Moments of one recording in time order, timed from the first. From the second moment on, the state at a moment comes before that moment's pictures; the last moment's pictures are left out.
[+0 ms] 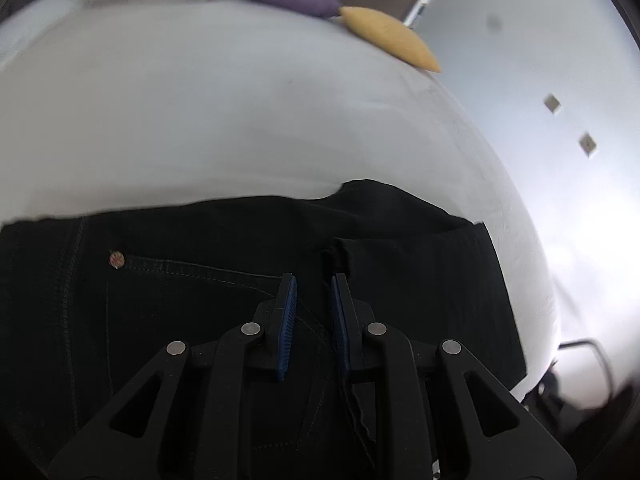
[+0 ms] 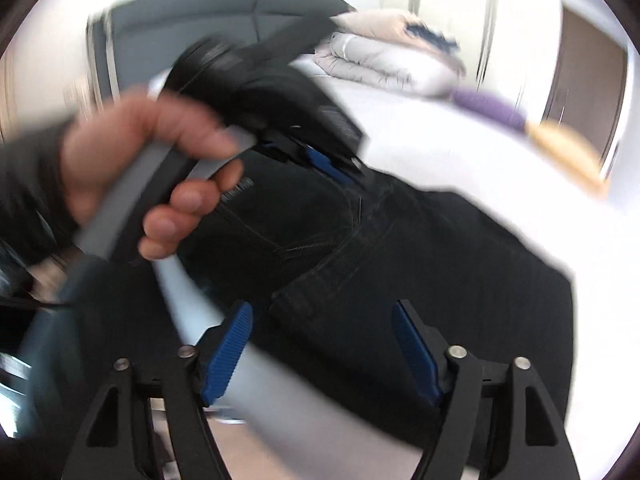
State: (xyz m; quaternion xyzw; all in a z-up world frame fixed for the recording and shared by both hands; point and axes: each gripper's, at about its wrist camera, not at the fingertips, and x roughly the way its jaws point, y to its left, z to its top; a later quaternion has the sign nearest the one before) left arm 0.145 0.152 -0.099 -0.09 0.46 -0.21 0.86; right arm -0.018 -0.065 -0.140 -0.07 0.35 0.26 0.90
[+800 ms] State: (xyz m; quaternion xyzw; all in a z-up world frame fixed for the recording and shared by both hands) left arm 0.117 0.048 -0.149 0.04 0.44 -0.20 0.87; right arm 0.114 -0.275 -0.214 0.31 0.47 0.27 0.78
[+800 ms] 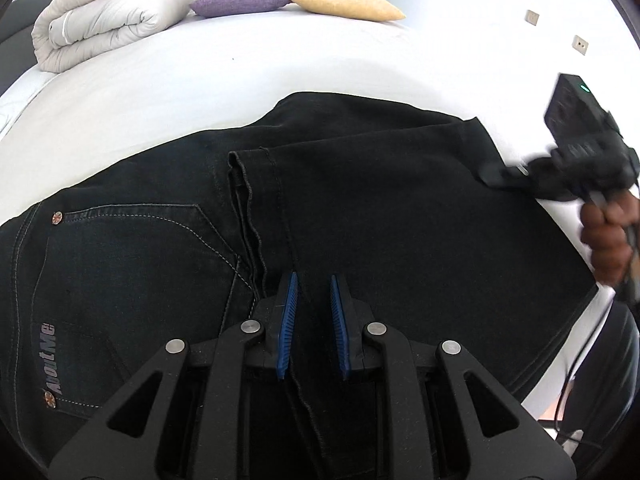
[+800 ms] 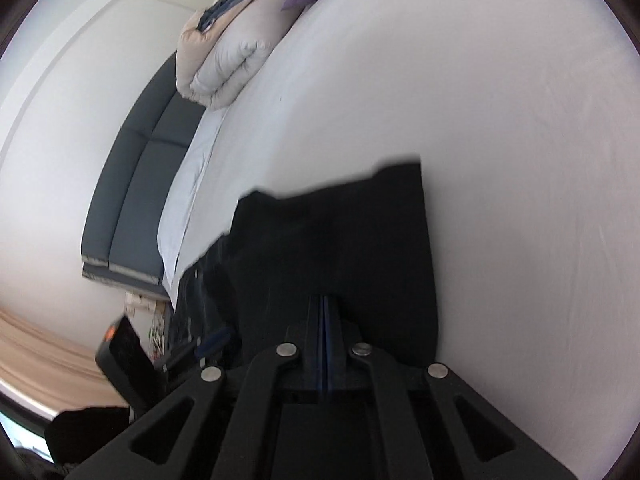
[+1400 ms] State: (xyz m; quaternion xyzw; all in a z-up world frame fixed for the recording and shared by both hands) left arm 0.107 0.065 -0.140 -0.01 0.44 -0.20 0.88; right arm 0.019 -0.243 -0.242 0.30 0.49 0.25 0.78
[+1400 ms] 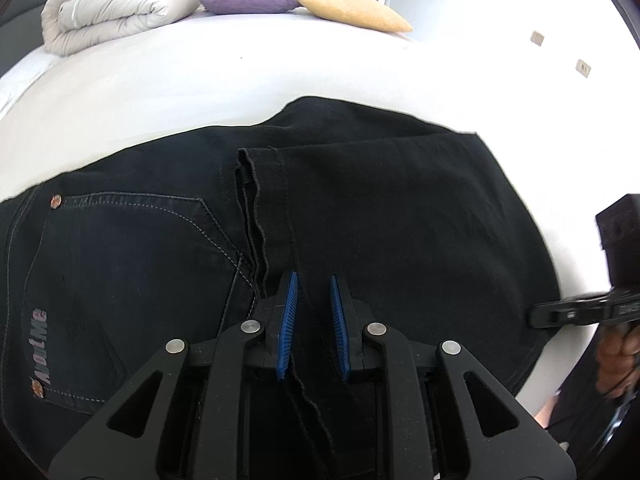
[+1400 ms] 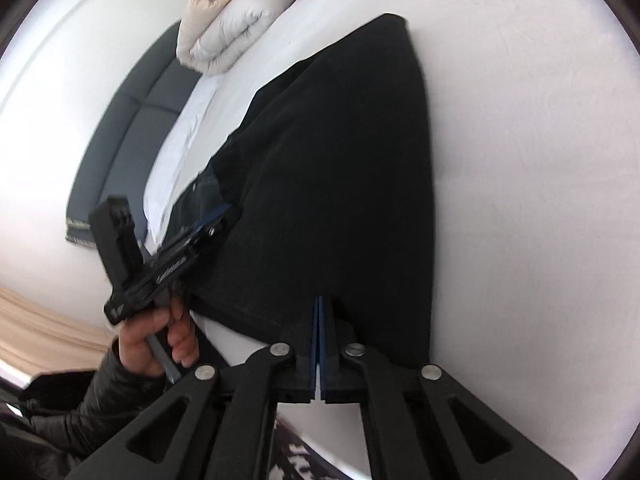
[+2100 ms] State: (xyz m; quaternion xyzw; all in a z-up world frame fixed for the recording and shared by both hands) left arm -0.044 0.320 -0.143 -0.55 0.25 -0.04 0.79; right arm -0.003 -0.253 -0.242 0.32 0.45 0.25 0.80
